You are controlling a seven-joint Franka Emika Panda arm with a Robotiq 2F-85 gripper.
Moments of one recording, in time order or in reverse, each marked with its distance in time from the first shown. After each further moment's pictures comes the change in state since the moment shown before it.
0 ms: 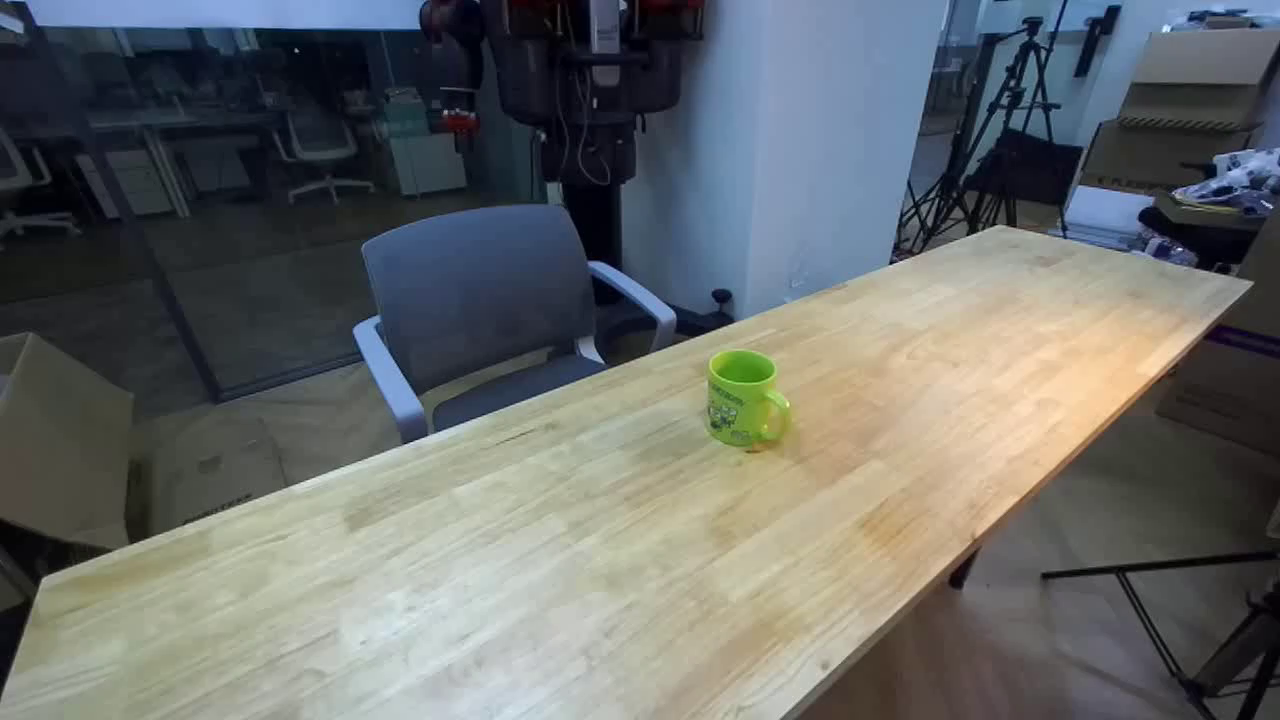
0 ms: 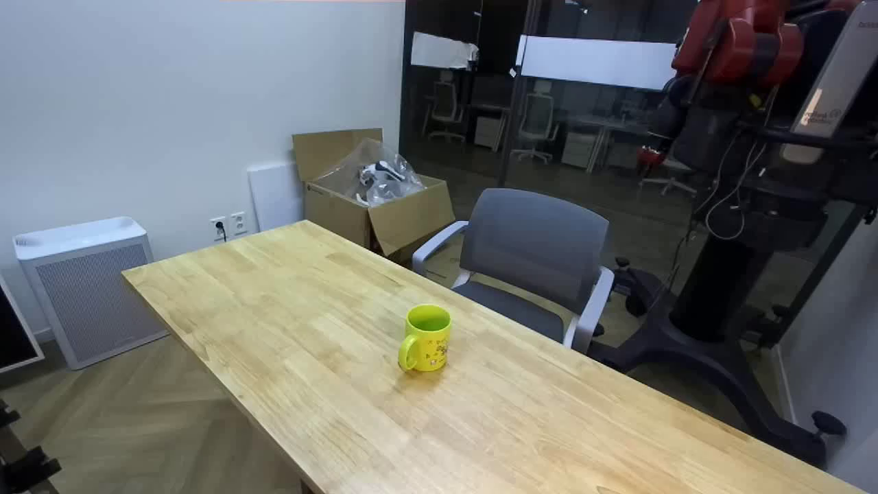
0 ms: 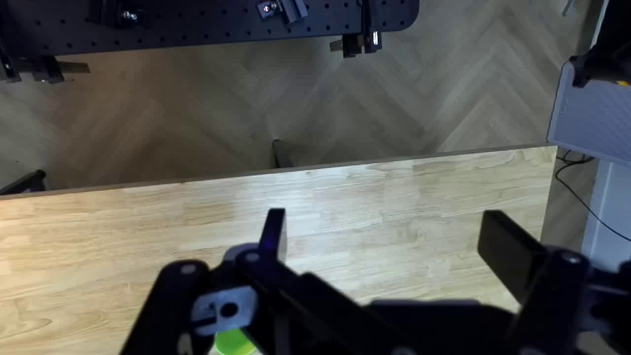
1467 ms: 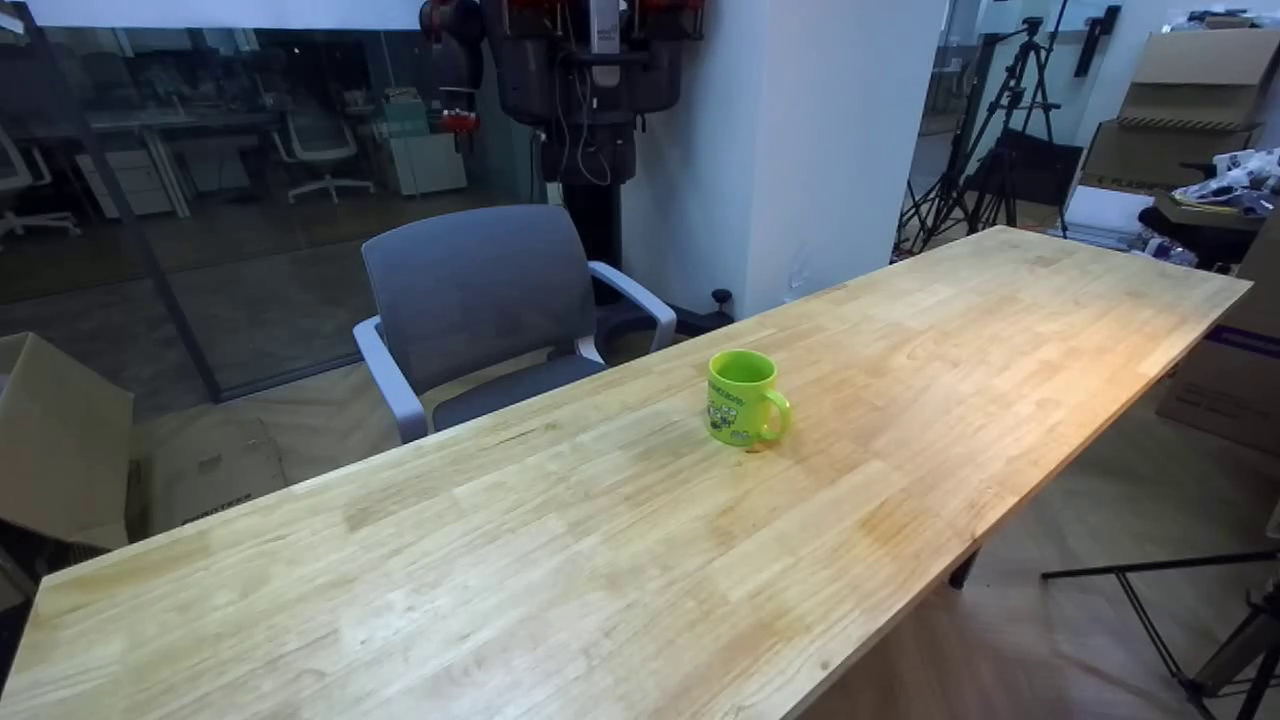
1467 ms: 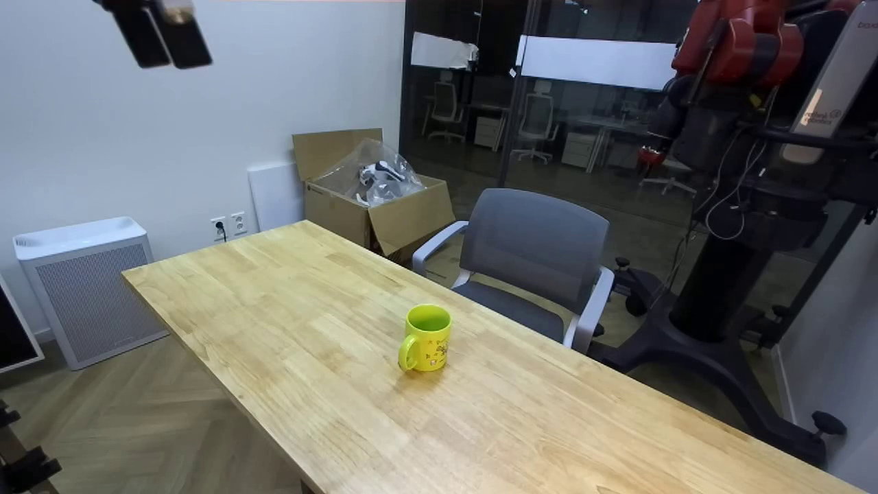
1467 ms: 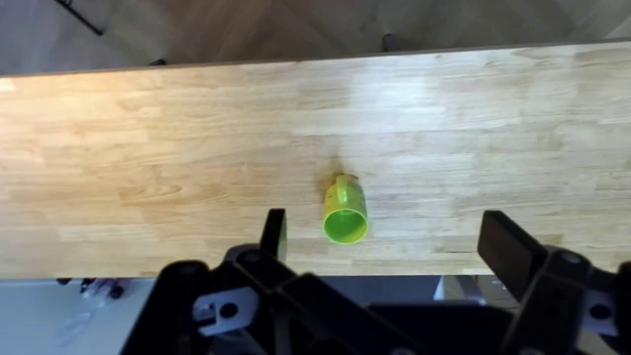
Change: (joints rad) arm -0.130 0.117 0.034 -0.050 -0.272 0.360 -0.065
